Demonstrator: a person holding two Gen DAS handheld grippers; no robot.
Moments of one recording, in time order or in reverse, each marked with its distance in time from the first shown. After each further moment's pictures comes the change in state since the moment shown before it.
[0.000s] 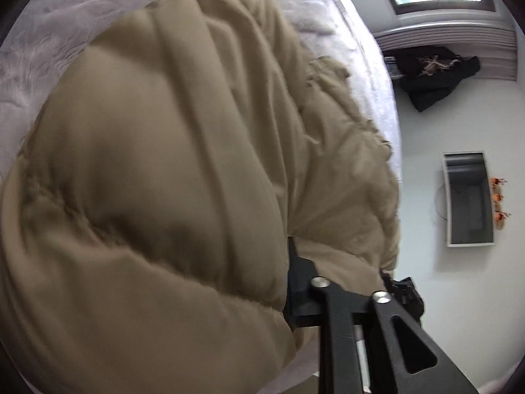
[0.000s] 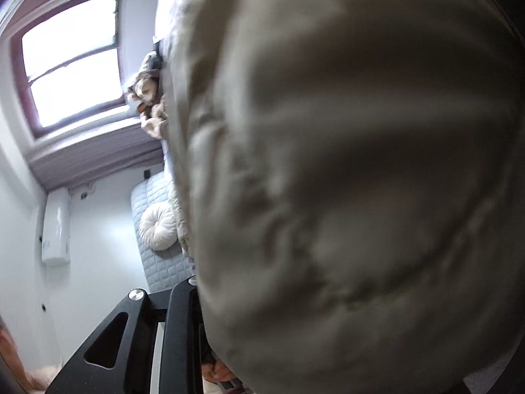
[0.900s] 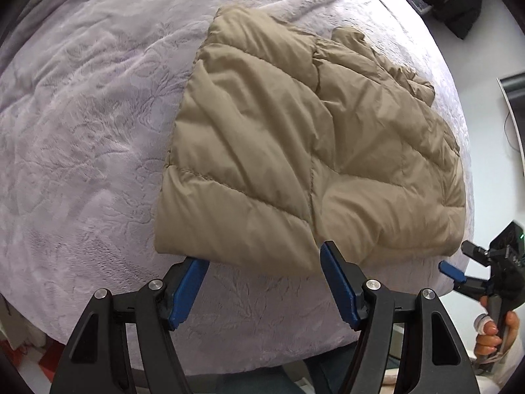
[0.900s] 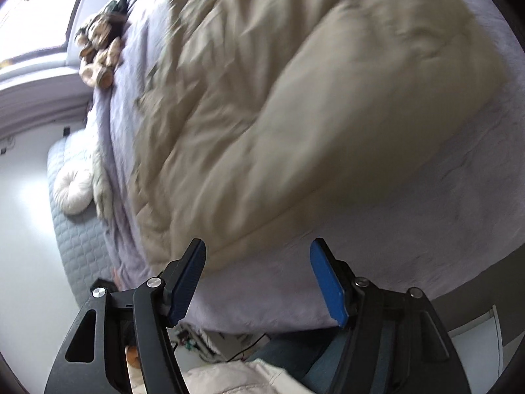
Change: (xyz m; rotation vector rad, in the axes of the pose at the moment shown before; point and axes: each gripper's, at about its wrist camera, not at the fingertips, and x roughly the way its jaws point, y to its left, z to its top) left arm -0.066 -0.043 -0.023 0.255 0.100 0.420; right arm -0.010 0.072 -0.057 -0.153 0.102 -0.449
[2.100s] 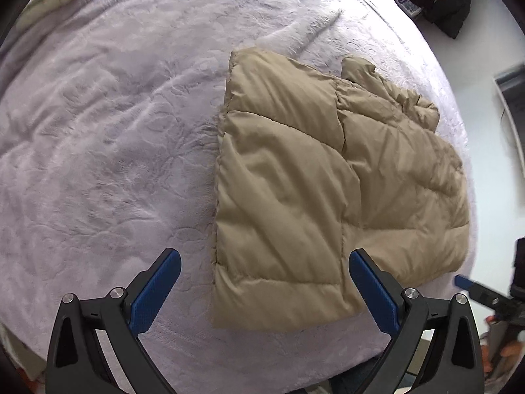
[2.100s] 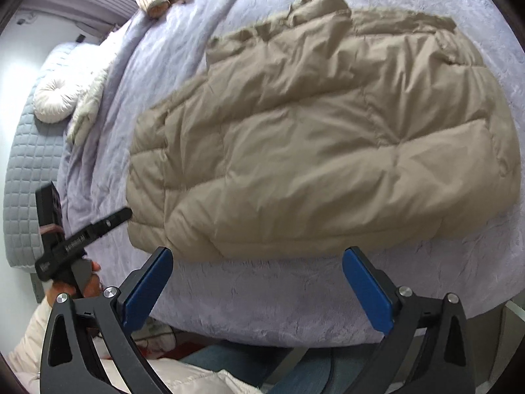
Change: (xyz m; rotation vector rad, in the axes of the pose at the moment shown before) left arm -0.001 0.031 0.053 0.034 -0.045 -0.023; right arm 0.059 0.159 -0.018 -0.434 -0.056 -0.275
